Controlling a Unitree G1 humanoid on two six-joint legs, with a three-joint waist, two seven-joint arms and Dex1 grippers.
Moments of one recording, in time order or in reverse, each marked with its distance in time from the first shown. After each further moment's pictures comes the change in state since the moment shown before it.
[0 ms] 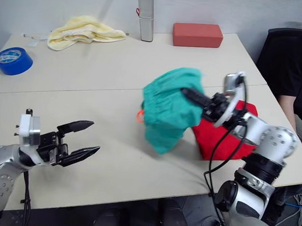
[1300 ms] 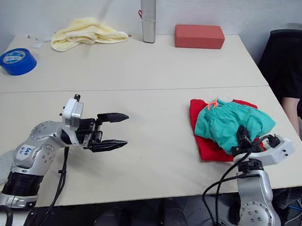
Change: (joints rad) left arm -0.370 -0.085 -0.279 0.277 0.084 -0.021 -0.169; right arm 0.730 0.197 0.175 -0.482 -0.160 -0.954 -0.555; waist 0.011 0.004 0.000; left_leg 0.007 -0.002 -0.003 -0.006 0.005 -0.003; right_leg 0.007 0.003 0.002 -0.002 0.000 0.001
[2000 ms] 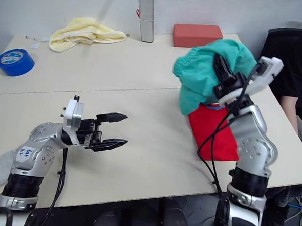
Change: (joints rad) left arm 0.021 -0.007 0.012 -0.003 0.021 -0.007 0.033; right arm -0.639 -0.166 0.186 0.360 0.041 0.010 0.192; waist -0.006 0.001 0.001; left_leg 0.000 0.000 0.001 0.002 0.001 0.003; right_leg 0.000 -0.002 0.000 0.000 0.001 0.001
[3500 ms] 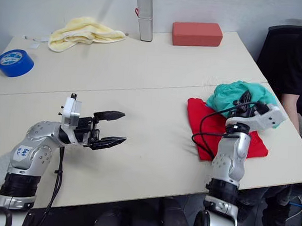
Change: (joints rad) left arm 0.002 0.020 0.011 -0.006 0.006 0.008 0.012; right arm 0.221 0.278 -0.071 0.128 -0.407 -0.610 -0.187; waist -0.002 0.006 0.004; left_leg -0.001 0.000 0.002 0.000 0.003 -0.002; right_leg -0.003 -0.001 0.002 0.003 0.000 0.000
